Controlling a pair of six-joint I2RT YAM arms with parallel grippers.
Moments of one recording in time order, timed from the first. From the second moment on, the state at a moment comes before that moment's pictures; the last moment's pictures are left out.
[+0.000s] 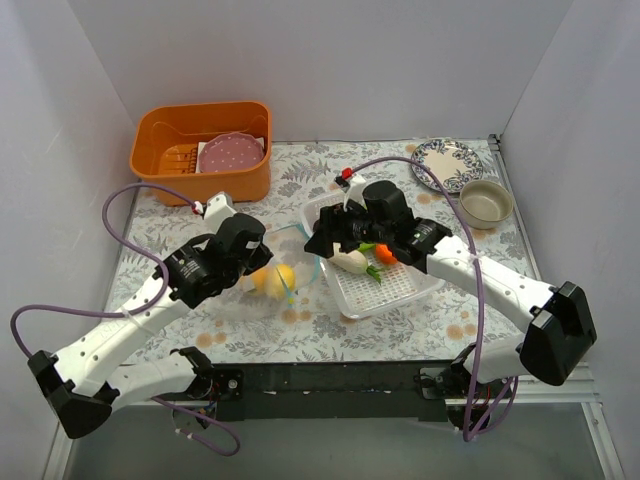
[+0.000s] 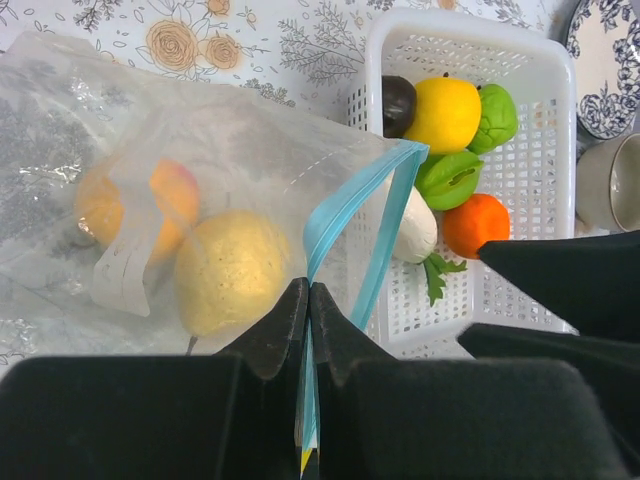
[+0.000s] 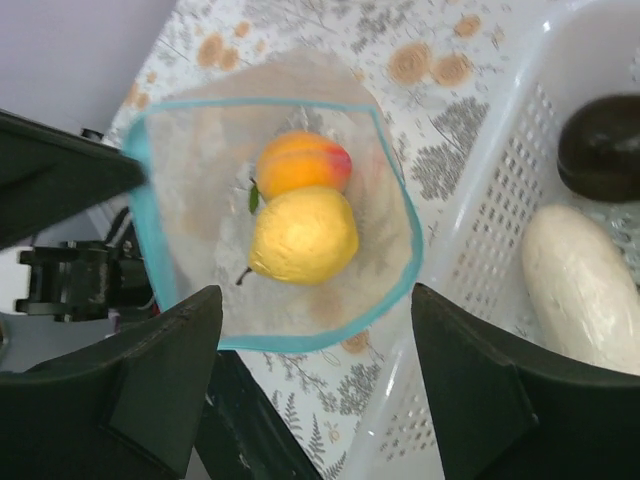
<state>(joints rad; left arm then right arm) -0.80 1.02 1.09 -0.84 -0.50 -1.10 0.79 1.38 1.12 -0.20 -0.34 0.45</state>
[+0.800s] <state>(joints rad) -0.80 0.94 1.11 -0.87 -0.52 -1.09 0.80 1.48 1.05 -0.20 -0.39 0.53</state>
